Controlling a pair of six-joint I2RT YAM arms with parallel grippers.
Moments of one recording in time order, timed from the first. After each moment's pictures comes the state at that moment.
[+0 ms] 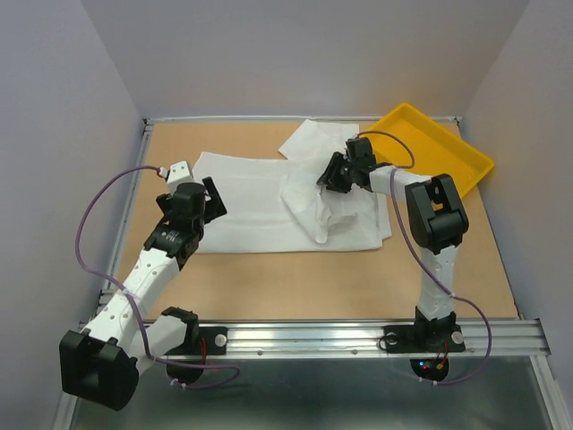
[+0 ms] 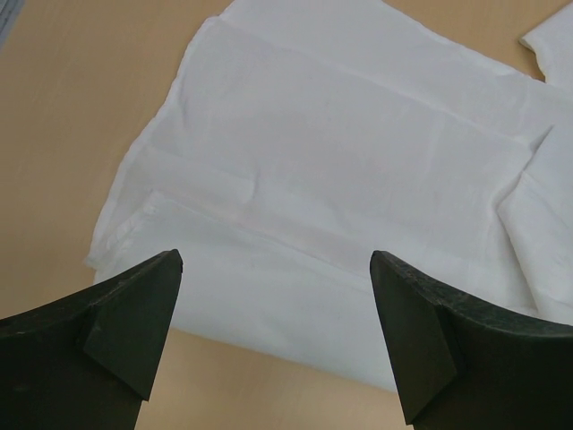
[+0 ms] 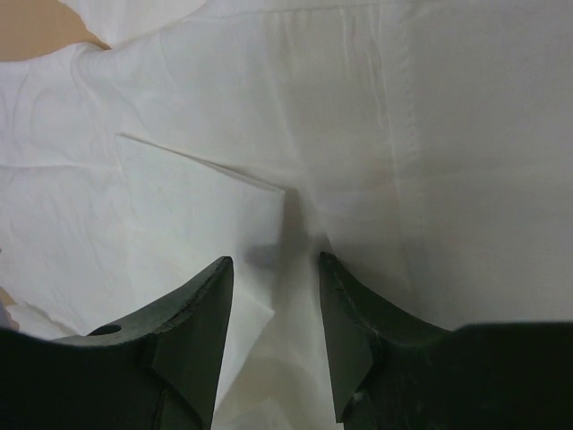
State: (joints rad) left arm -0.31 0.96 0.72 -0.33 -0.44 -0.47; right arm 0.33 2.10 1.41 -0.08 -0.24 0.70
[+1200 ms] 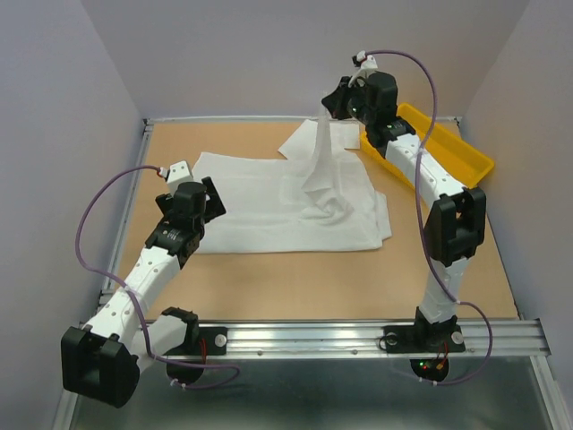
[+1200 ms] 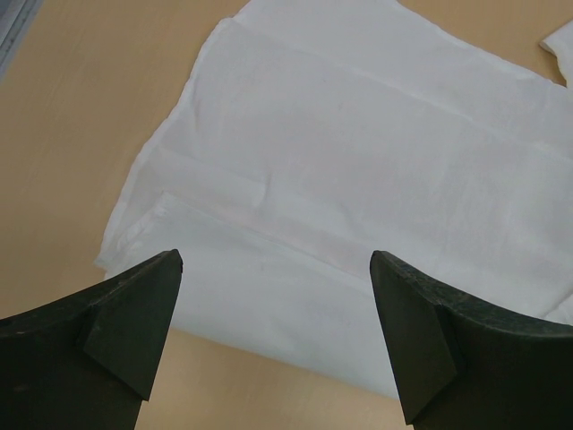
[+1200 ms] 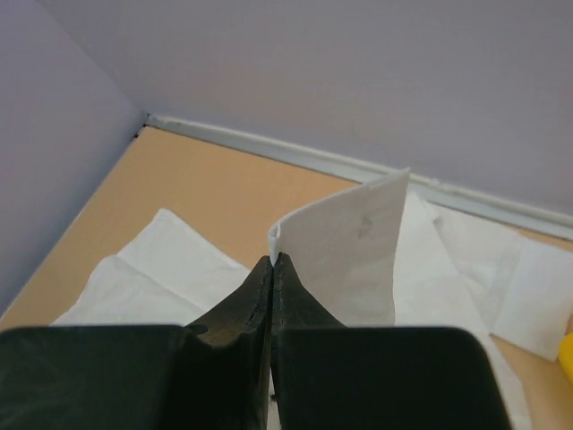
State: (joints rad) left arm -0.31 0.98 0.72 -0.33 -0.47 -0.47; right arm 0.33 1.96 1.80 0.01 -0.27 0.31
